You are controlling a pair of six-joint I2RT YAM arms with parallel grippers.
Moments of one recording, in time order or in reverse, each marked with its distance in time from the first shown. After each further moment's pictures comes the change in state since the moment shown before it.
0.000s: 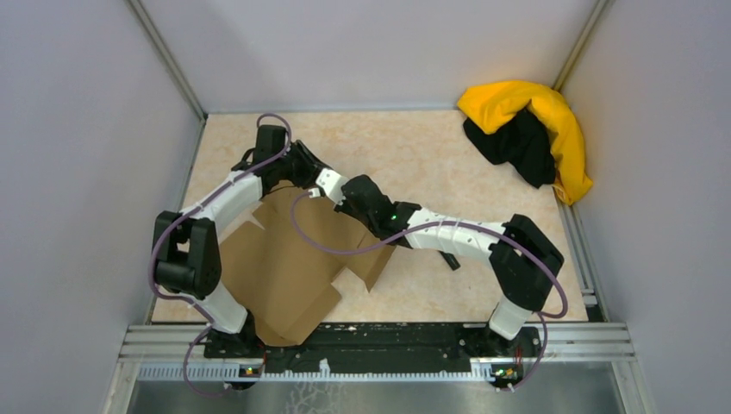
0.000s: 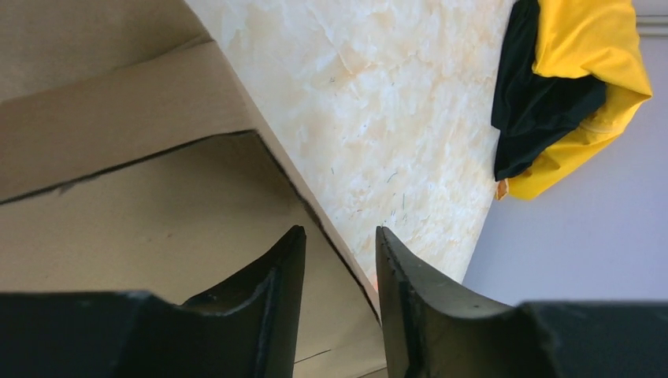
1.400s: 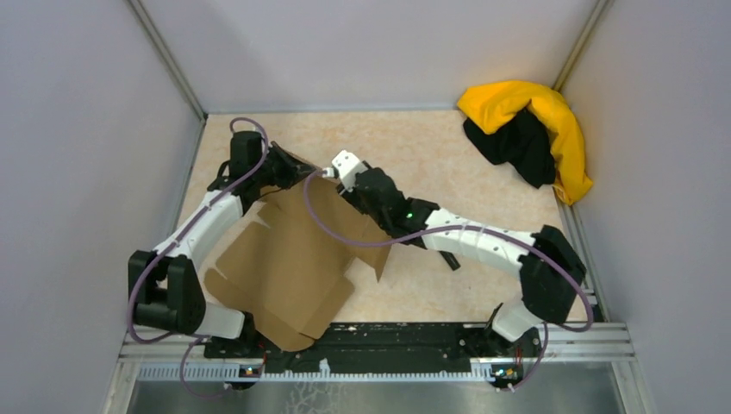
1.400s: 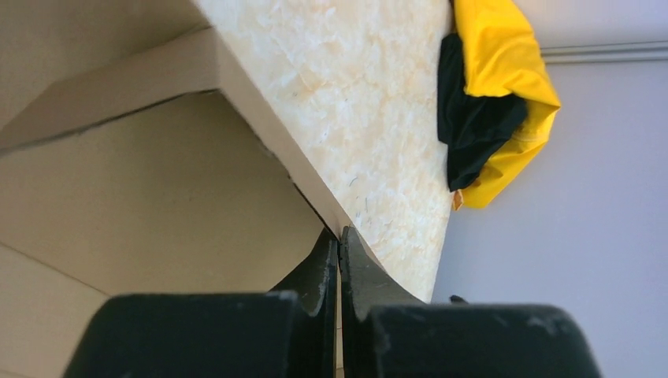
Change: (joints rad) left arm 0.057 -0.227 -0.139 0.044 -0.011 -0.011; right arm 0.004 -0.091 0.000 -0.008 0.084 0.143
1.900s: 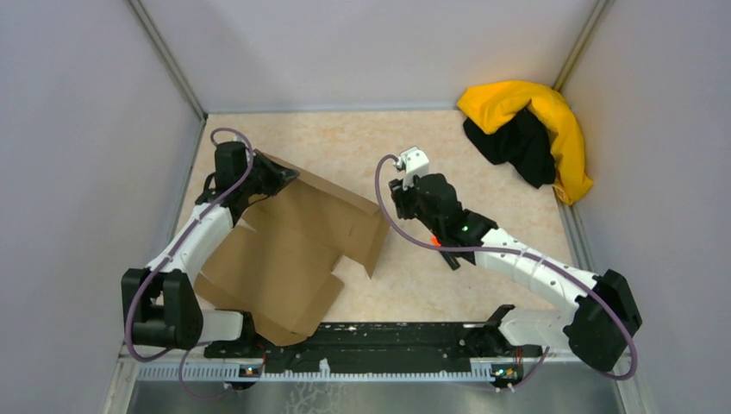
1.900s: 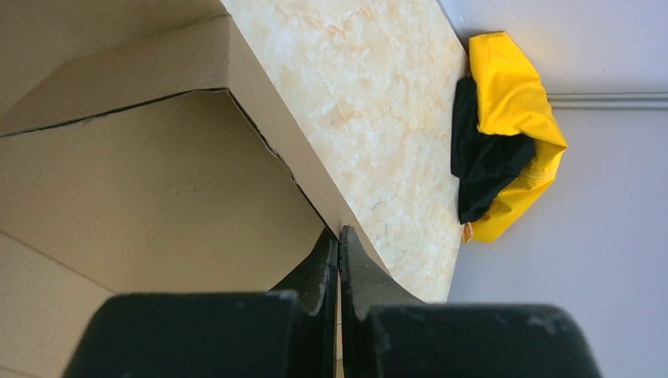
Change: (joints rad) left arm 0.087 -0.111 -0.116 0.038 -0.016 0.009; right arm -0.201 -0.397 -0.293 -0.027 -0.167 0.332
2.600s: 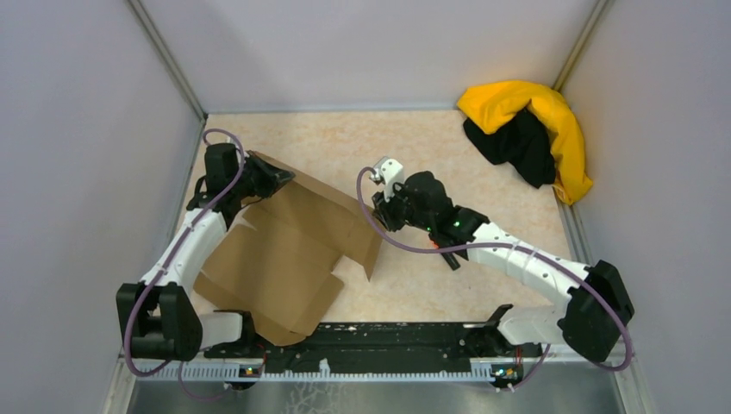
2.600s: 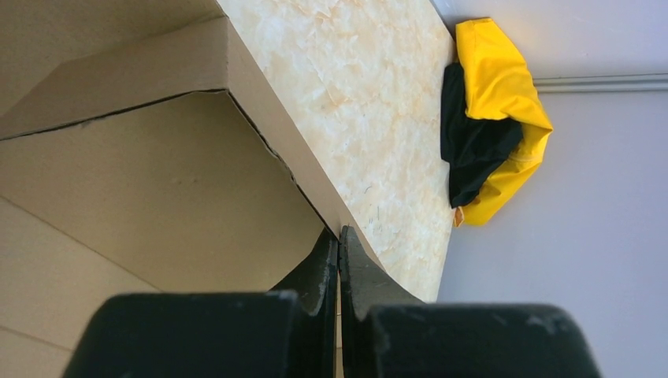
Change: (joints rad) left arm 0.045 -0.069 -0.007 -0.051 0.068 0.023; right arm 0.016 0.062 0.054 -0.065 -0.351 -0.059
